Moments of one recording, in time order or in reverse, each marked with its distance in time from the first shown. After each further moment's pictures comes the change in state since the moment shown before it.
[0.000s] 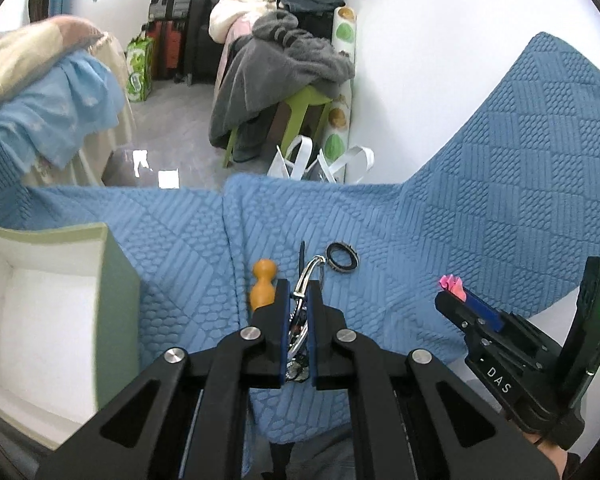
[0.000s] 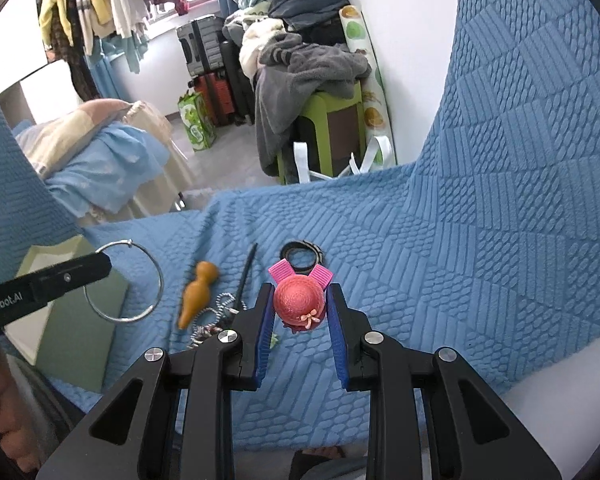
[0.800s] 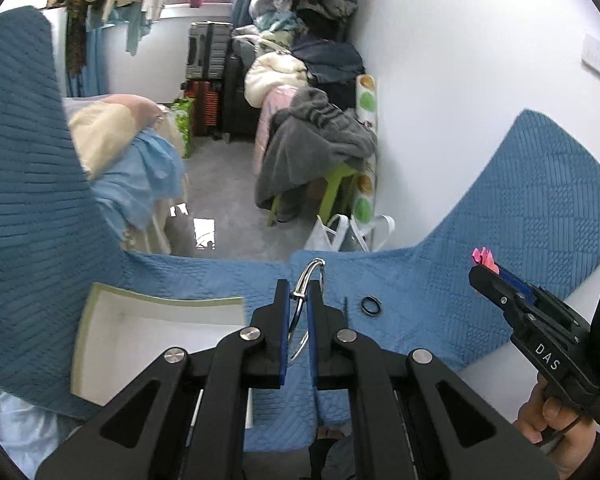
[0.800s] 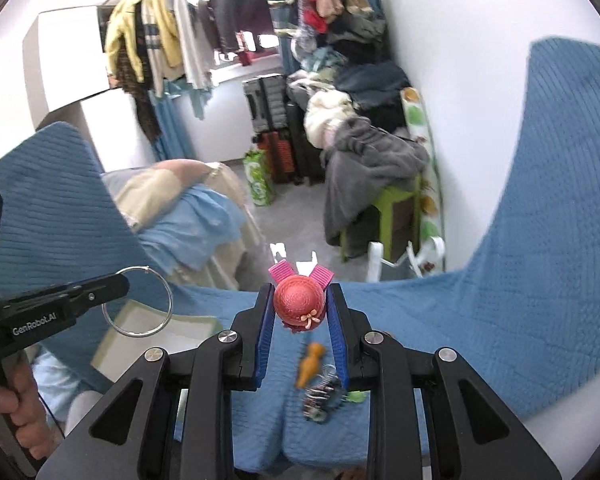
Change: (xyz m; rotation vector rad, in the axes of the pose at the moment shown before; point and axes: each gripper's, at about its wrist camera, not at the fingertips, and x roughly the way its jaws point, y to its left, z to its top) left arm -0.164 0.042 0.036 0.007 -0.165 0.110; right arm -0.118 0.111 0.077 -0.112 -0.184 0.158
